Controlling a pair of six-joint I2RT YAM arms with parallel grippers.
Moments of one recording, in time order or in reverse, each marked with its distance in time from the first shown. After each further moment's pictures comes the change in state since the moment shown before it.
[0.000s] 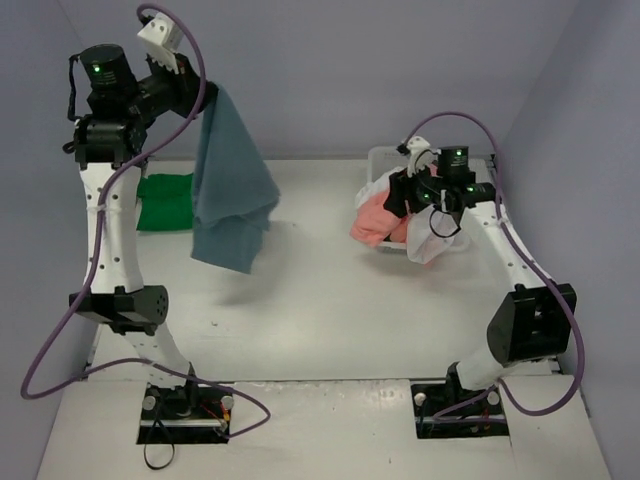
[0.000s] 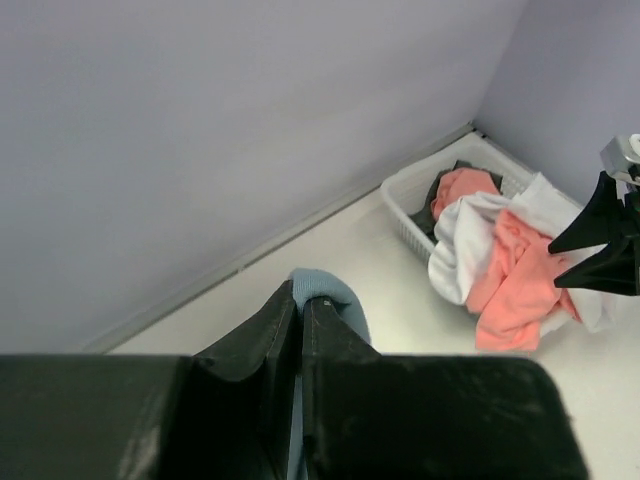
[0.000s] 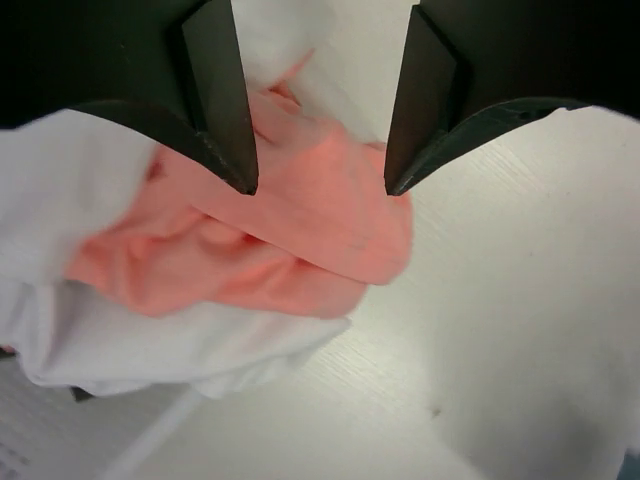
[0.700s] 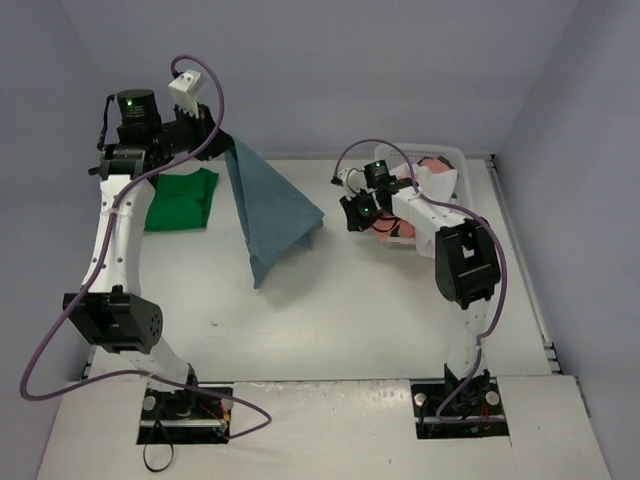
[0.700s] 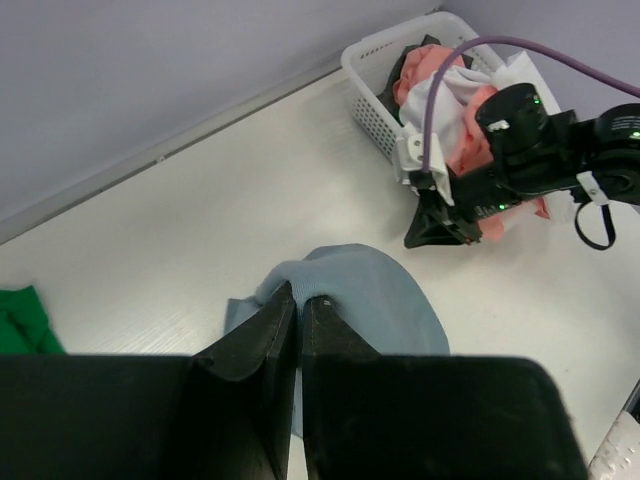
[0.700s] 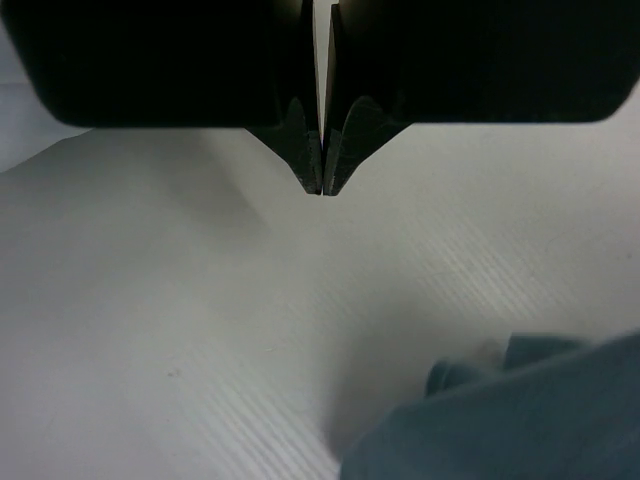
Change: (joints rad) left arm 0.023 -0.142 -0.514 0.078 0.077 0.018; right arm 0.236 0.525 0.218 -0.040 0.068 -0.119
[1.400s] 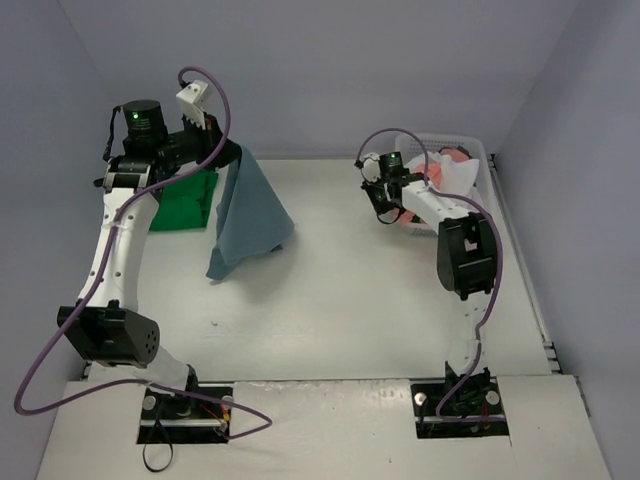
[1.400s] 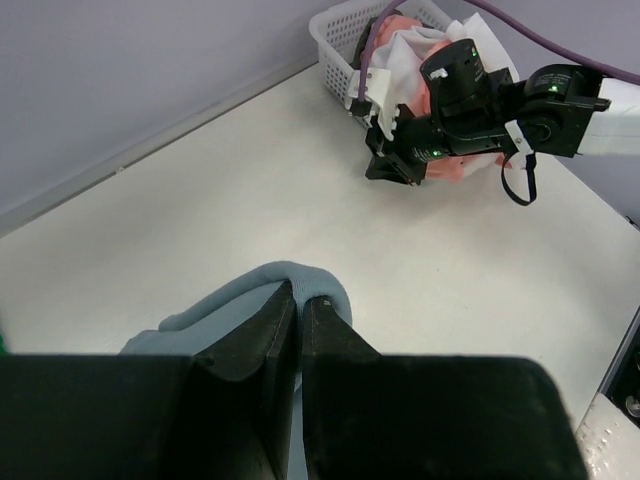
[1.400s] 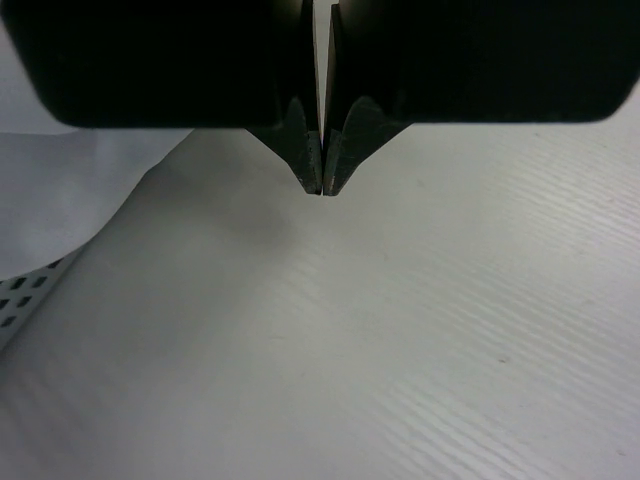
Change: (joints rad) left arm -0.042 -0.108 -0.164 0.095 0.032 -0.029; right arm -0.081 0.084 0.086 0.106 0.332 0.068
